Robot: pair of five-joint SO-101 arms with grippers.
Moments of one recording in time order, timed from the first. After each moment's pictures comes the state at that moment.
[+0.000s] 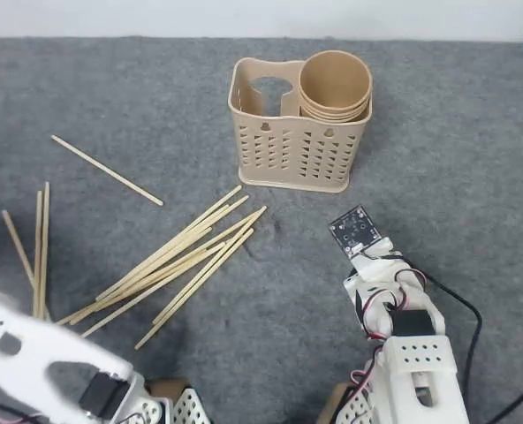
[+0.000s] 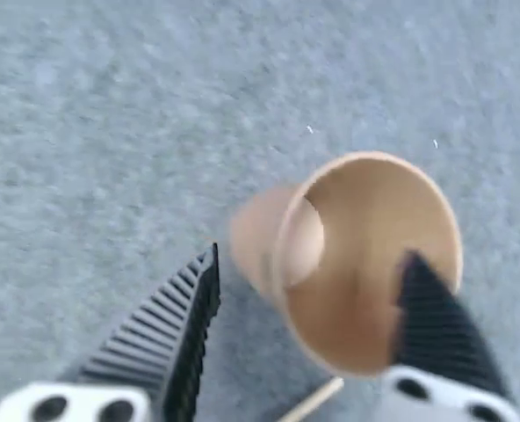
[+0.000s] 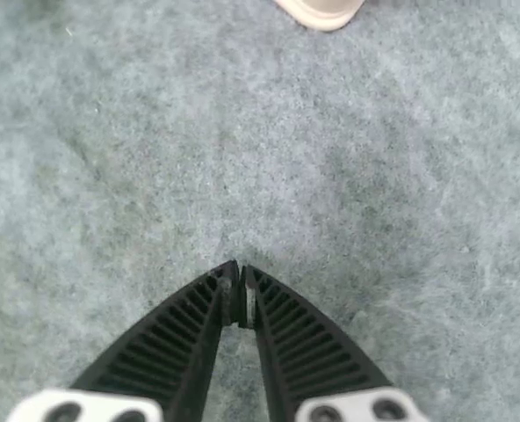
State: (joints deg) left arm -69.9 68.4 -94.7 98.7 40.7; right arm -7.4 -66.0 89.8 36.6 30.2
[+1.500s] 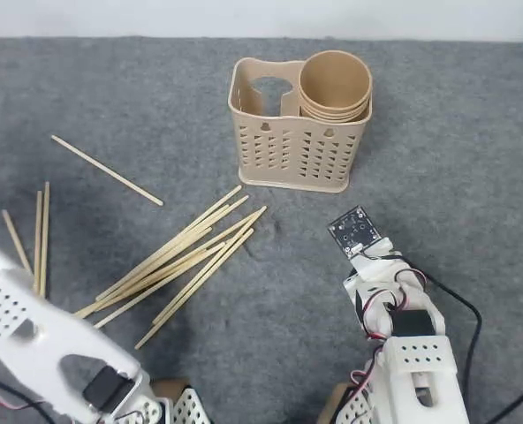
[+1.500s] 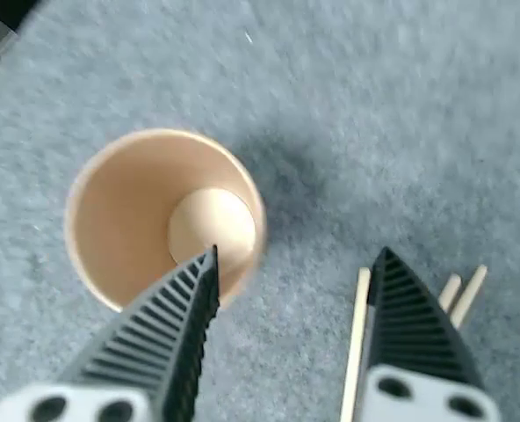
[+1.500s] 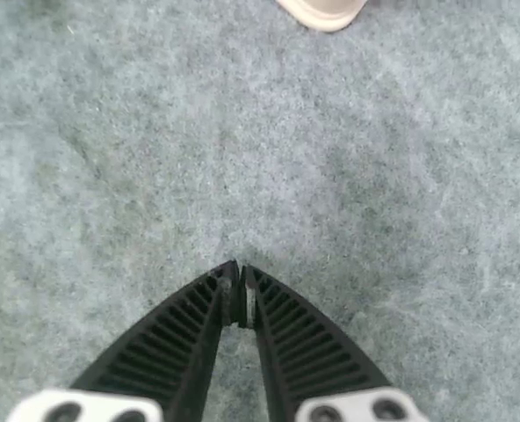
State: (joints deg) left arm -58.8 50.8 -72.7 91.6 -8.0; right arm -7.4 -66.0 89.8 36.6 30.5
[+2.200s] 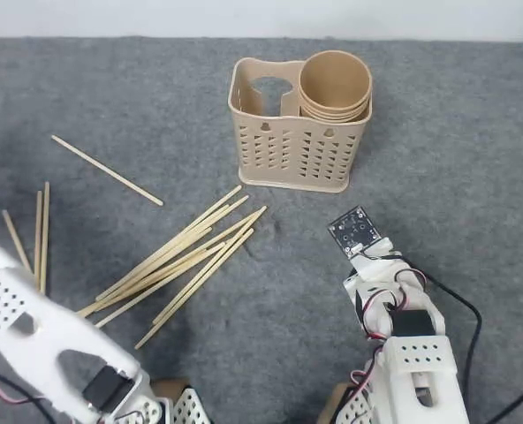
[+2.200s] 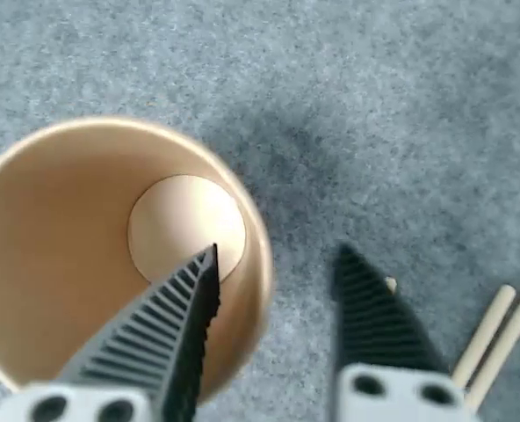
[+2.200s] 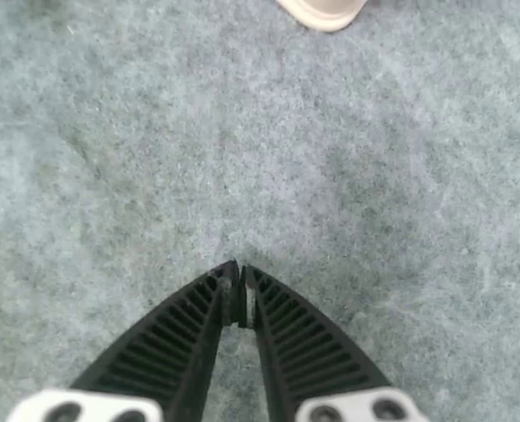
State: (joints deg) left arm -58.5 63.2 -74.0 86.2 -8.5; right arm -7.5 -66.0 89.8 36.6 30.5
